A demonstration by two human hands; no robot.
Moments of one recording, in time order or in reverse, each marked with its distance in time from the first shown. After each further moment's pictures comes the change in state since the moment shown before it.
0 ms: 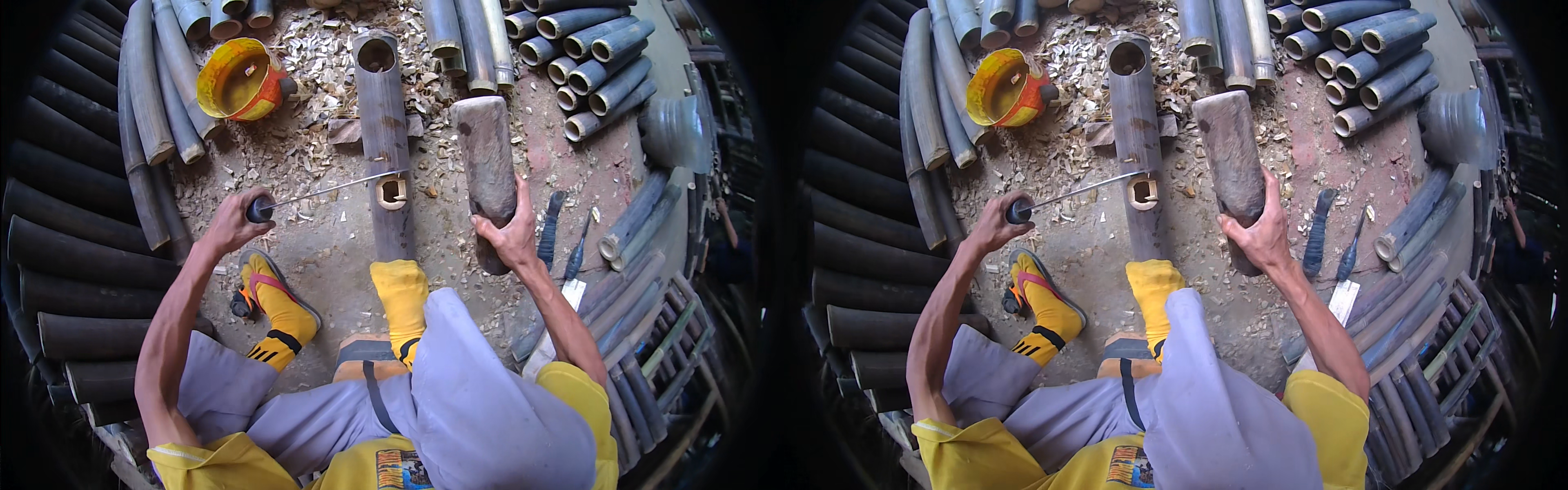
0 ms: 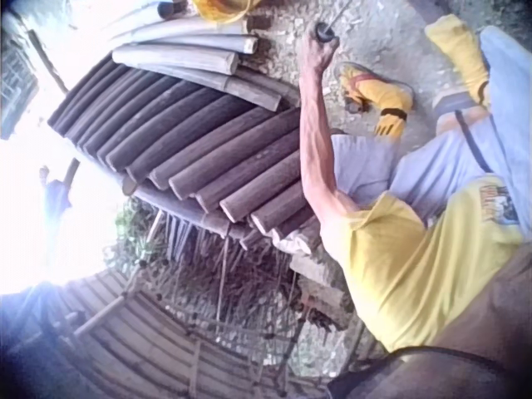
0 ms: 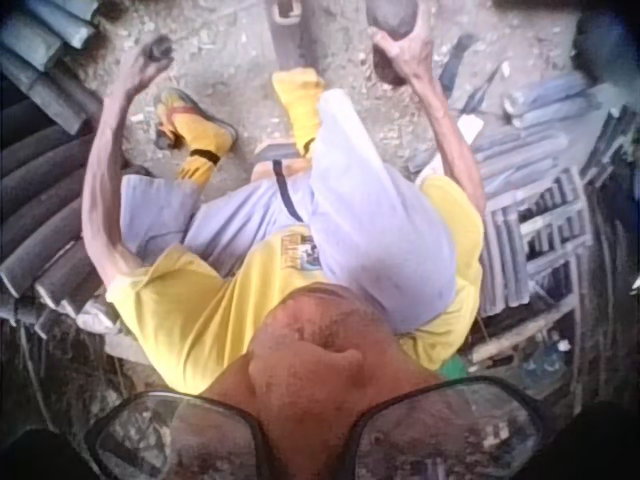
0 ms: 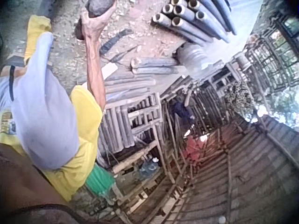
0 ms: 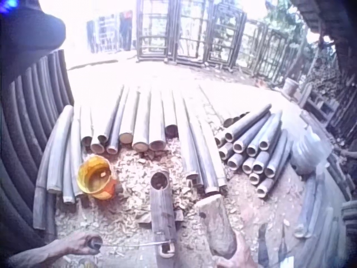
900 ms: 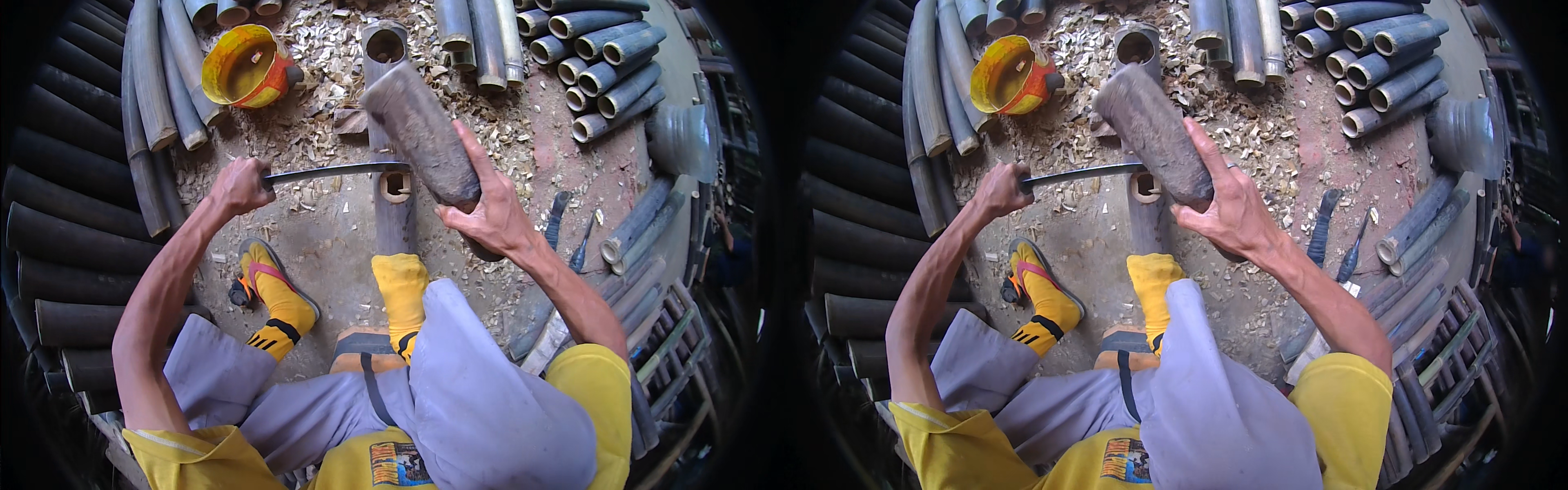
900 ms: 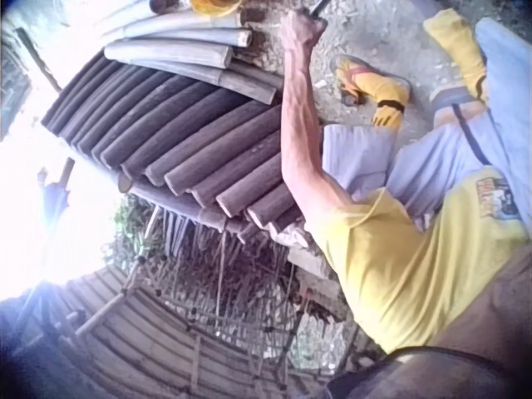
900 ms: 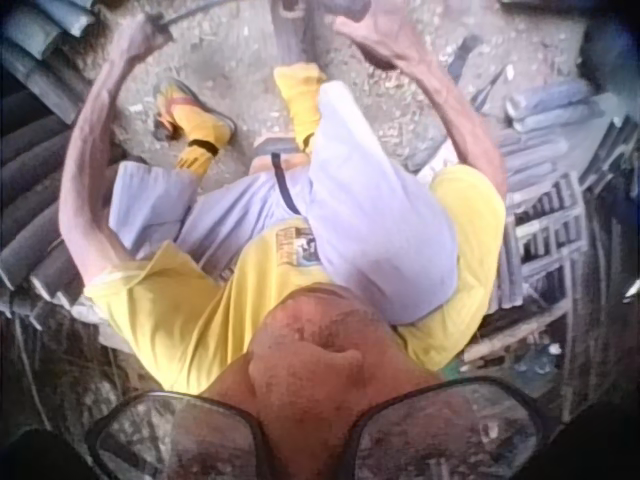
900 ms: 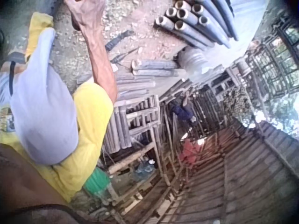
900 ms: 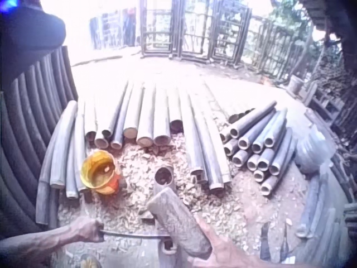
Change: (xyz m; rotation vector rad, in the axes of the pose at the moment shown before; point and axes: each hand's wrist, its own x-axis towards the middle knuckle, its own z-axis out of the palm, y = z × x) left_hand 0.034 0.008 -0.010 0.313 -0.095 -0.197; right_hand 0.038 -0.057 0.017 0.075 -0.302 -0.344
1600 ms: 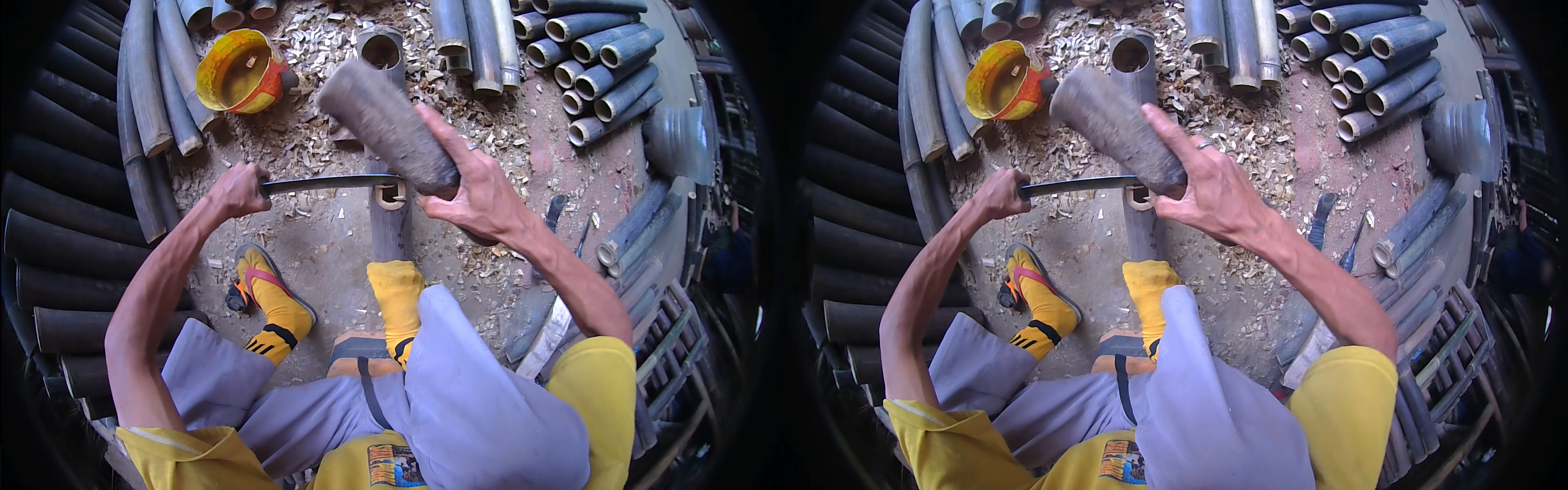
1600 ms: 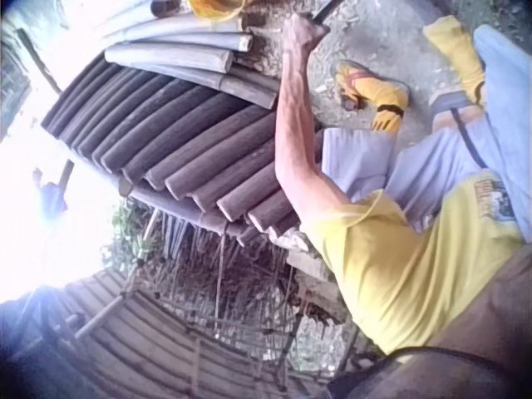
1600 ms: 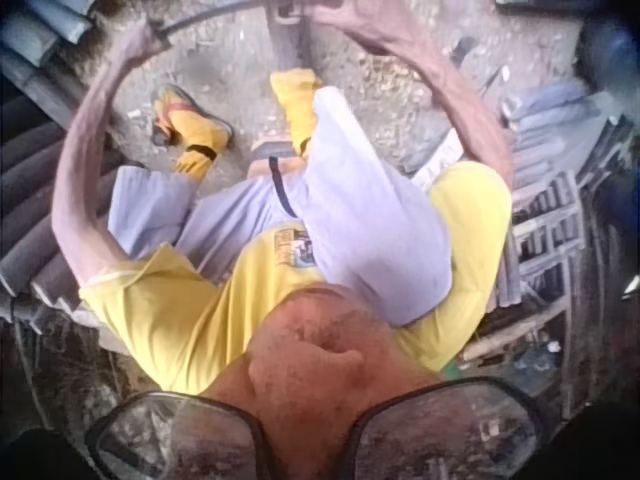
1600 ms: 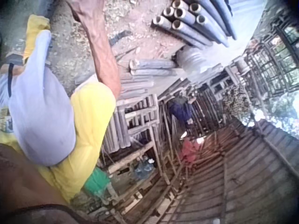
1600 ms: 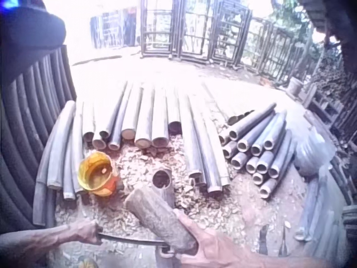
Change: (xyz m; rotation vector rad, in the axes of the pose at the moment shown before) left_hand 0.013 -0.011 0.004 -0.055 -0.147 0.071; right_hand 0.039 -0.016 -0.007 -0.103 -0.156 -0.014
